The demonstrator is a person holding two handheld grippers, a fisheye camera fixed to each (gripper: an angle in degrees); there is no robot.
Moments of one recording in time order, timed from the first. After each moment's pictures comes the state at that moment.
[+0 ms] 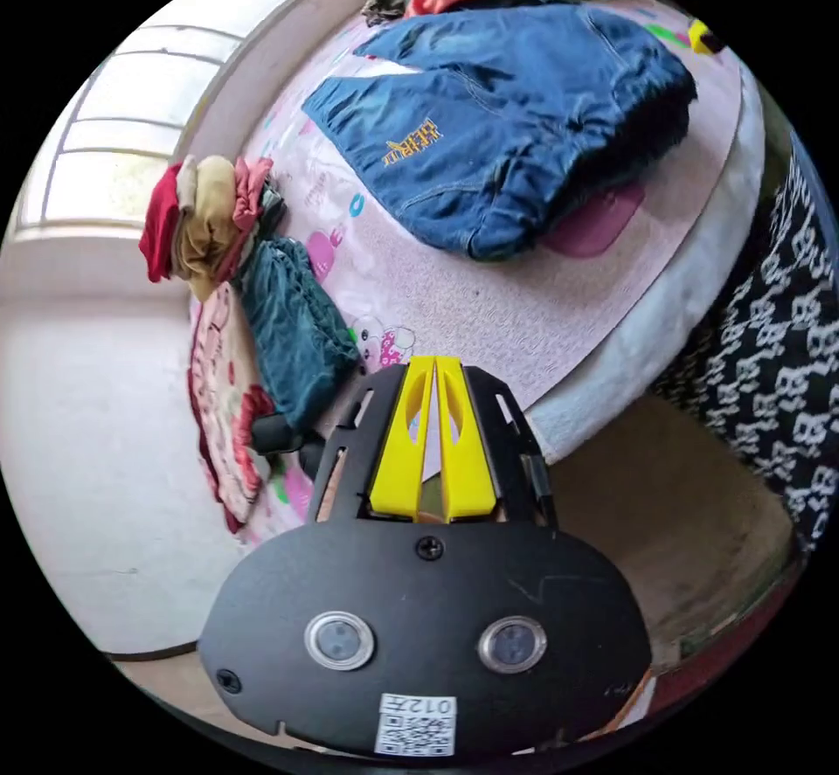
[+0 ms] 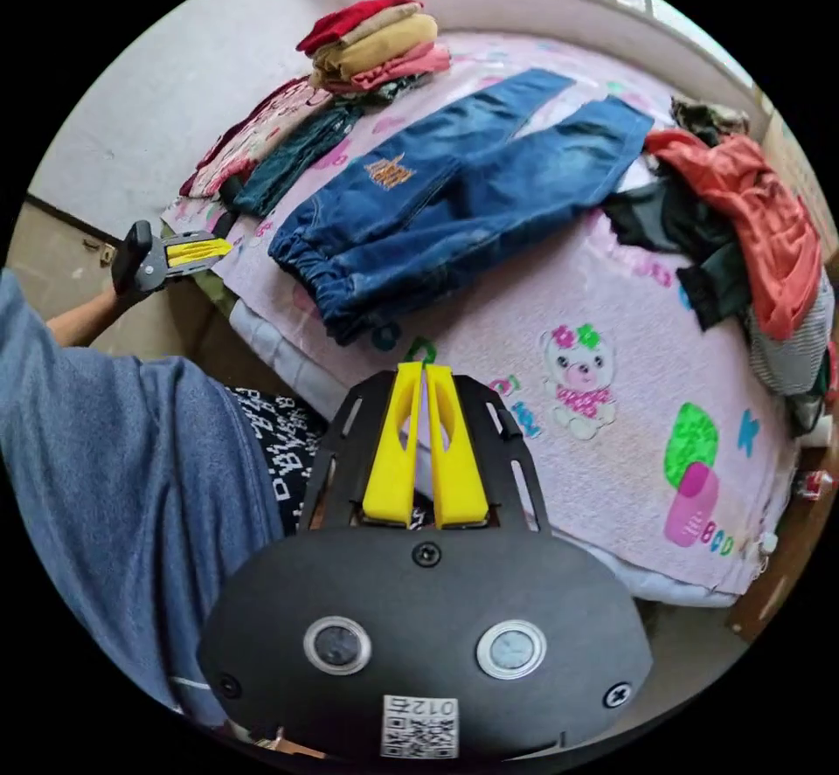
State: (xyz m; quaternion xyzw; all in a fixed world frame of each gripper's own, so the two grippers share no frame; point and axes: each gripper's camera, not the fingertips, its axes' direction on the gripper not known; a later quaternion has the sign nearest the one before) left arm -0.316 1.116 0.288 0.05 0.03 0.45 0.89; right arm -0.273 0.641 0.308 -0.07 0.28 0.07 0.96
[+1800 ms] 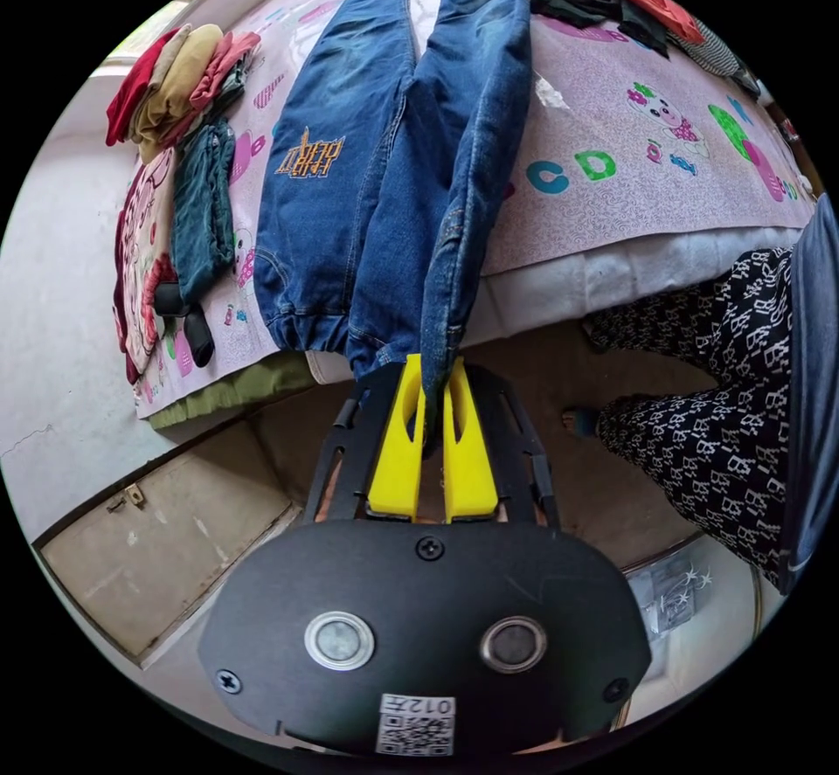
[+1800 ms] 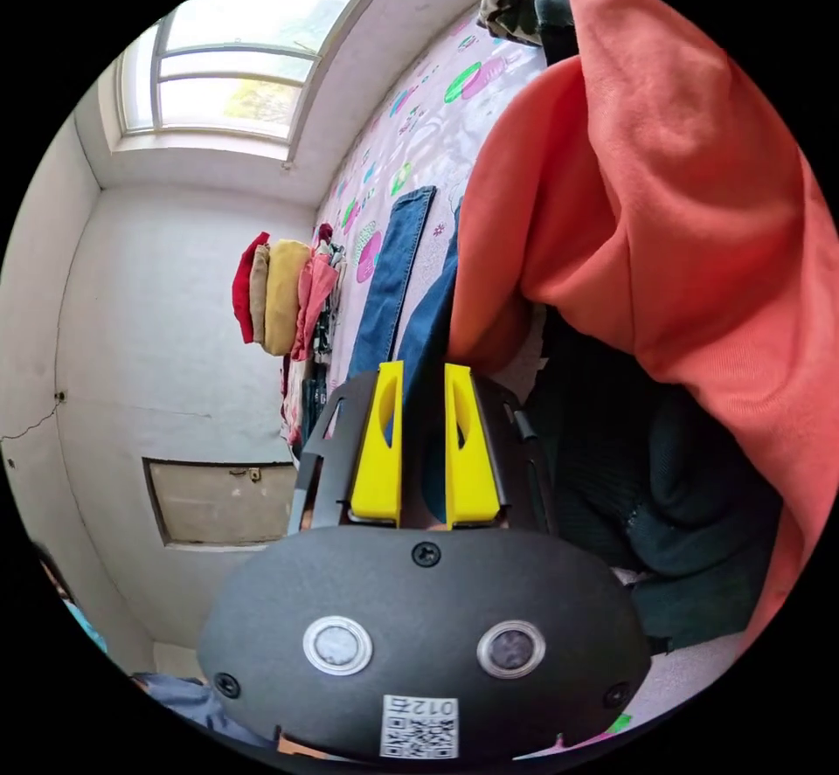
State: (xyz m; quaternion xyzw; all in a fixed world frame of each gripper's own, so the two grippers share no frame) left arm -0.230 1.110 0.185 -0.16 0.05 0.31 0.94; right arm 0.265 0.778 0.445 0.10 -0.03 0.34 0.93
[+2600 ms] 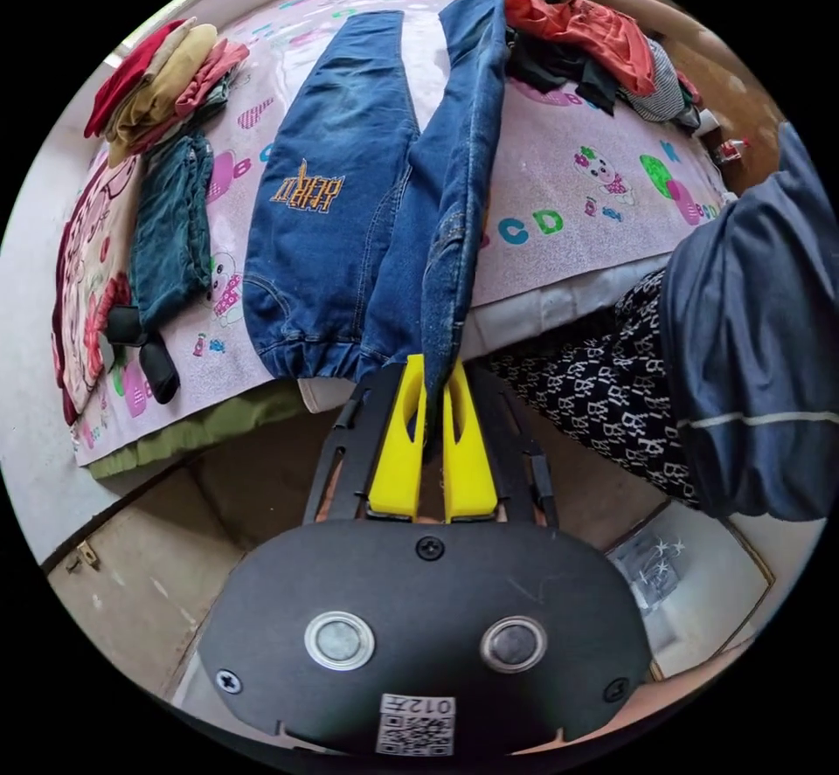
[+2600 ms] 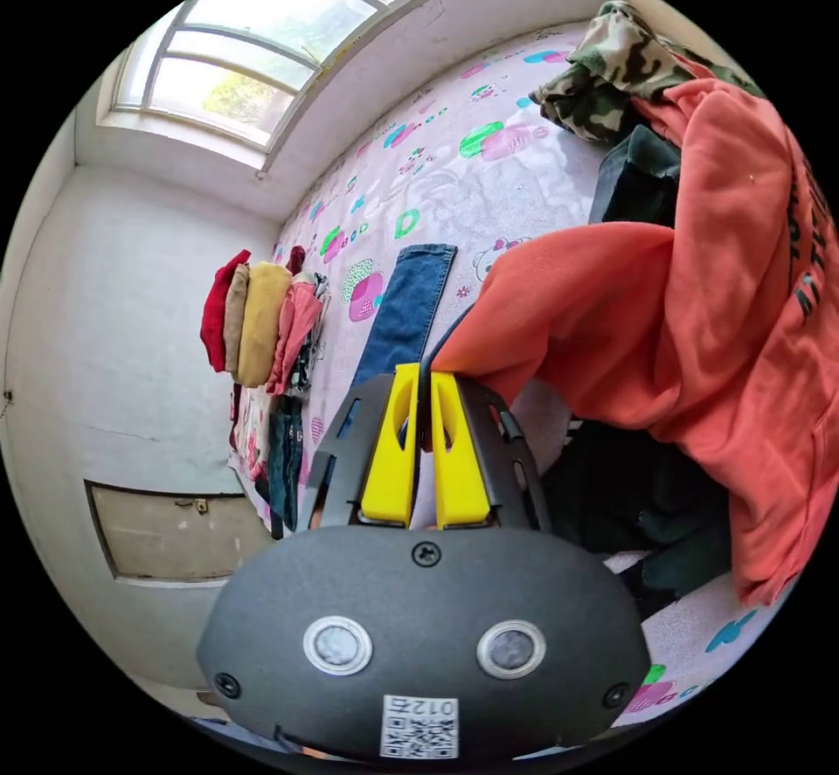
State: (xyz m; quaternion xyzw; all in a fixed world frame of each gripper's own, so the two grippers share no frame) left arm -0.404 1.033 0.216 -0.15 0.23 0.31 0.91; right arm 0.162 0.629 0.484 0.12 0.12 0.33 0.93
